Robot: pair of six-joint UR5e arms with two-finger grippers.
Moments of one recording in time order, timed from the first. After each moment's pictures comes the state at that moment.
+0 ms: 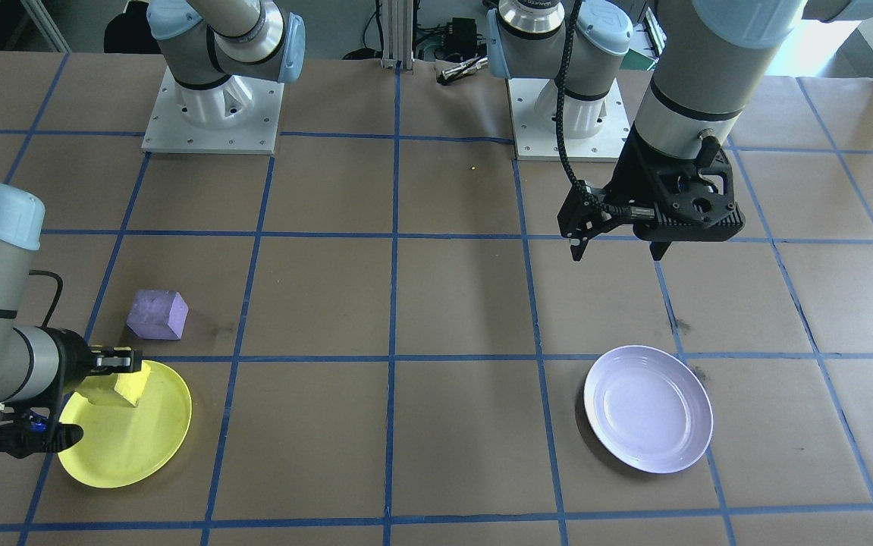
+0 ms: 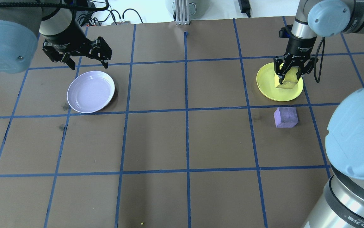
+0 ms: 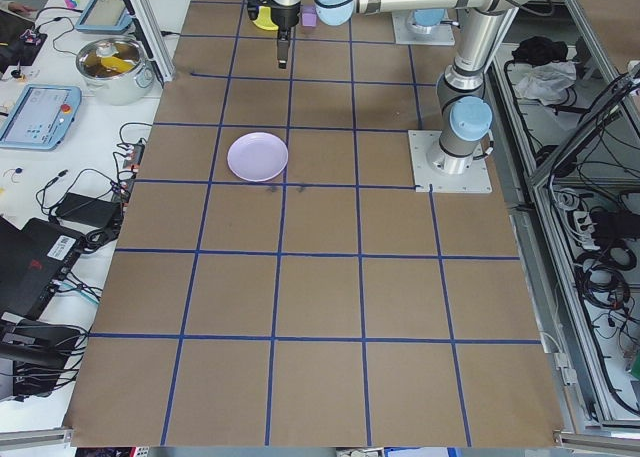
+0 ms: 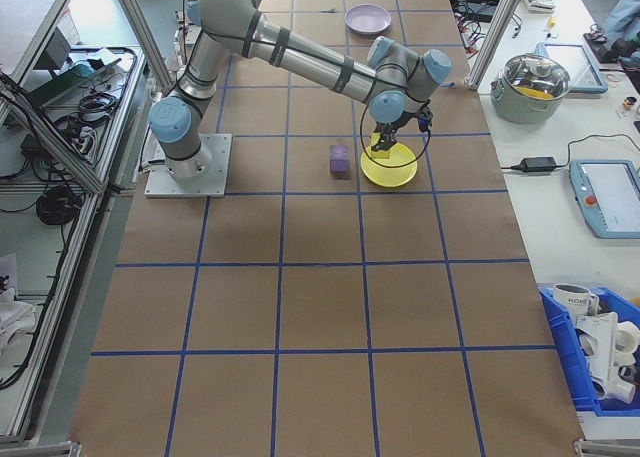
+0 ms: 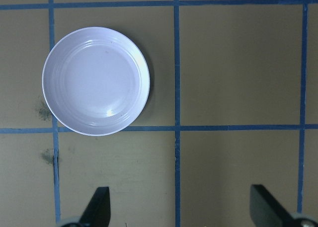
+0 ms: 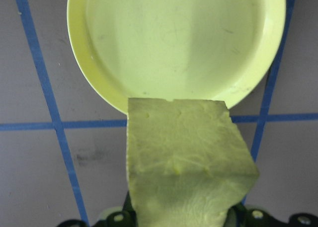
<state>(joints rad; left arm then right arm) -1.56 -1.64 -1.58 -1.39 1.59 0.00 1.38 -1.02 1.37 -1.57 -1.65 -0.16</state>
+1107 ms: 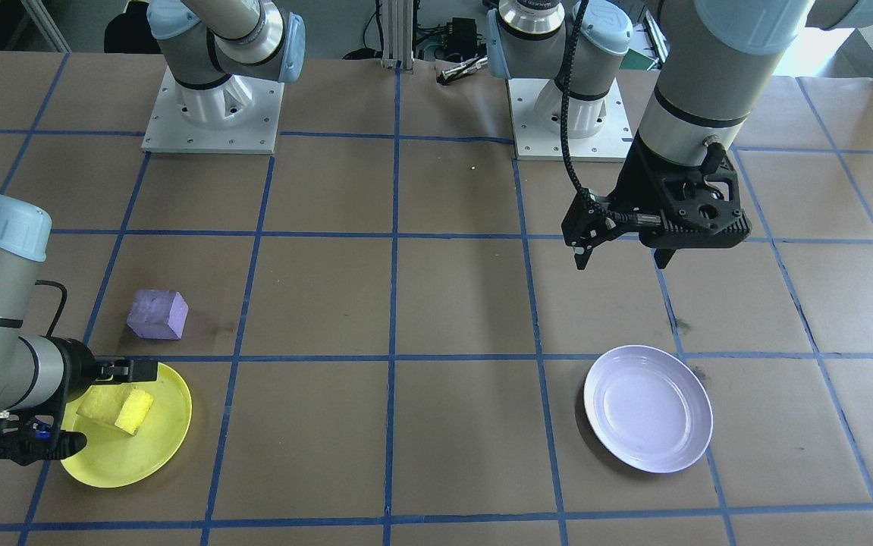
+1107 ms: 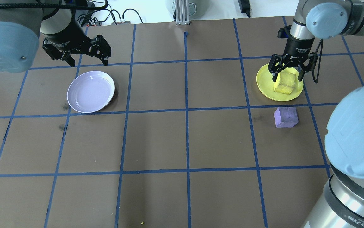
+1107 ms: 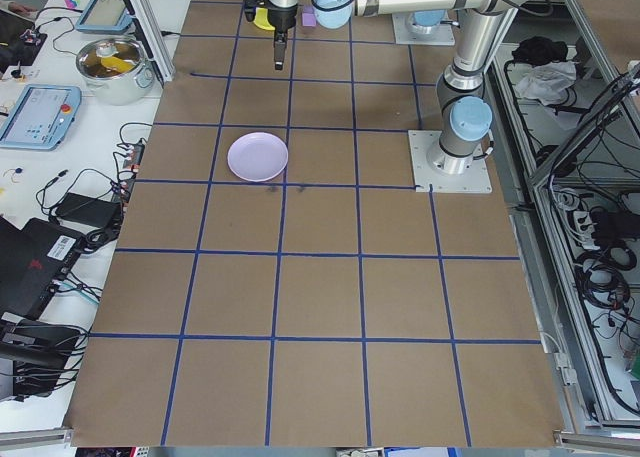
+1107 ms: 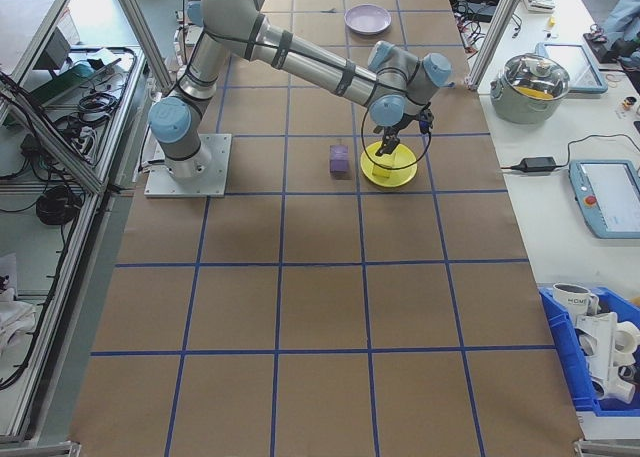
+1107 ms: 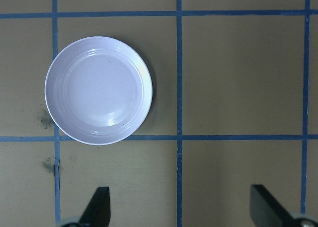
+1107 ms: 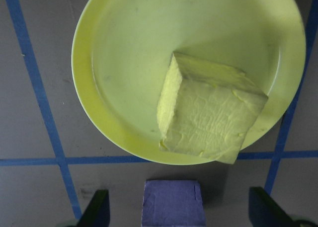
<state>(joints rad) -1.55 -1.65 -1.58 -1.35 1.59 0.00 1.38 -1.02 1.38 -1.59 -1.63 -0.16</state>
